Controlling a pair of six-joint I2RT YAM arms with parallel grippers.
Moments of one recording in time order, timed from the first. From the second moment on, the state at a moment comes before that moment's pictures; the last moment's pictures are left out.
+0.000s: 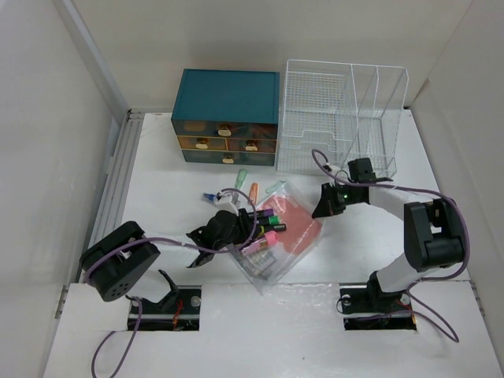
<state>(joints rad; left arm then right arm) -0.85 1.40 0.29 0.56 -0.12 -0.88 0.14 1.56 0.79 -0.37 -0.80 -0.08</state>
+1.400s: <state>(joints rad) -0.83 1.15 0.39 0.18 -0.21 -0.73 0.16 1.09 1.11 -0.56 -0.39 -0.20</state>
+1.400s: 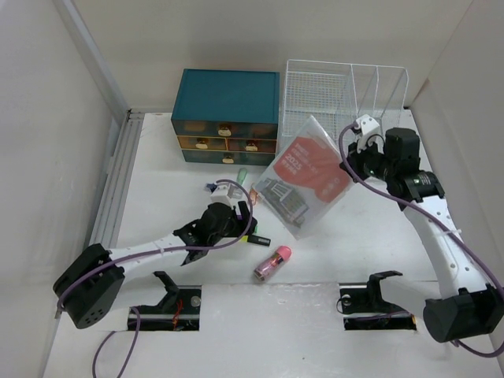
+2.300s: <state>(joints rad) -0.56 1.08 0.55 0.49 0.02 -0.53 0.27 0.99 1.36 -0.78 -0.39 -0.50</state>
